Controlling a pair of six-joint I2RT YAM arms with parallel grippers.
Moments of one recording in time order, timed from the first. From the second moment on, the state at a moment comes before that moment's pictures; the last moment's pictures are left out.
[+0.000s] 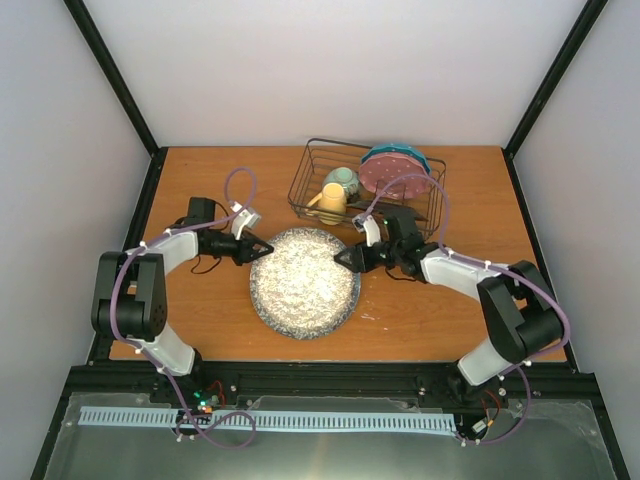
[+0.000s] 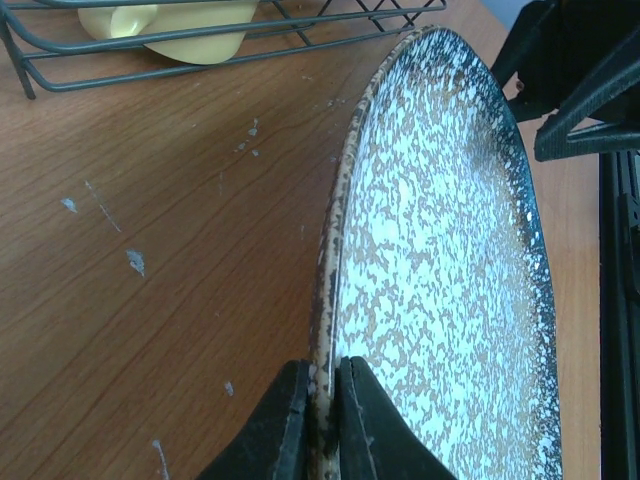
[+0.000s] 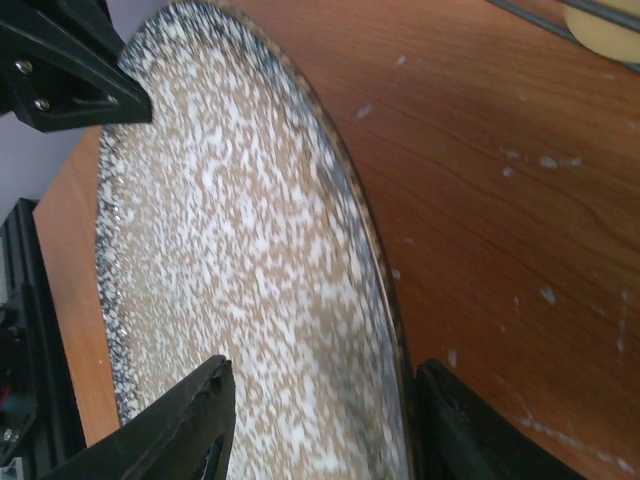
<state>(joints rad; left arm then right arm) -0.05 1.62 0.87 -0.37 0.99 0.46 0.49 1.54 0.77 0.03 -0.62 0.23</state>
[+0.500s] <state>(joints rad) -0.05 1.66 0.89 -0.36 1.02 0.47 0.45 1.74 0.97 -0.08 -0.86 0.14</state>
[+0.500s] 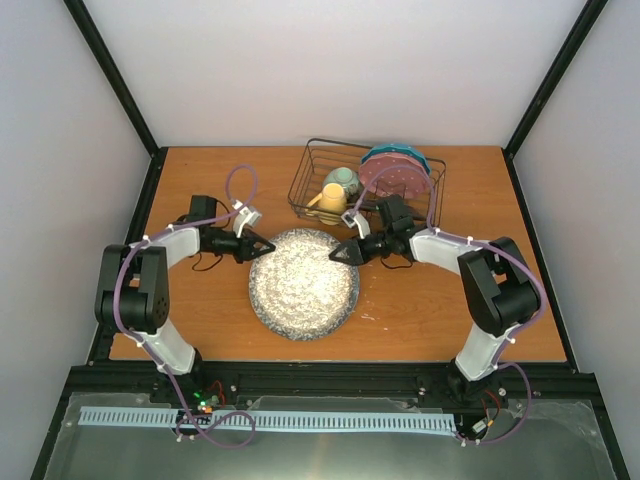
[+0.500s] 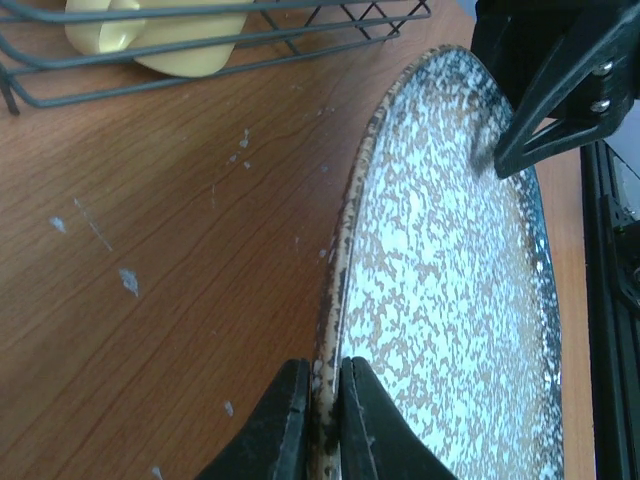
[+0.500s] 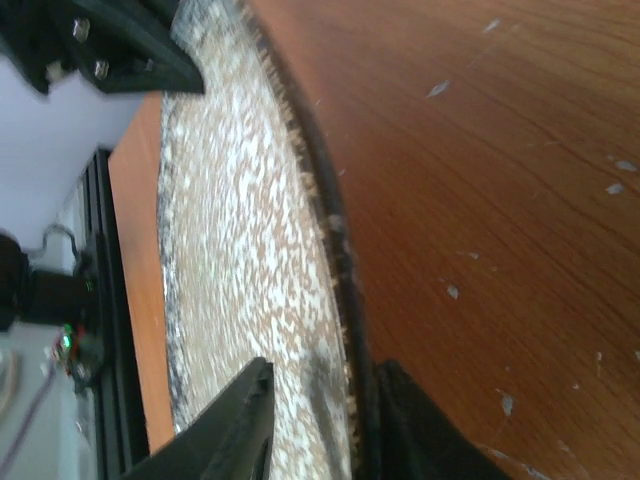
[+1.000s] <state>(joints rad) -0.06 1.72 1.00 -0.39 1.09 0.52 0.44 1.67 1.02 -0.25 -0.85 0.02</state>
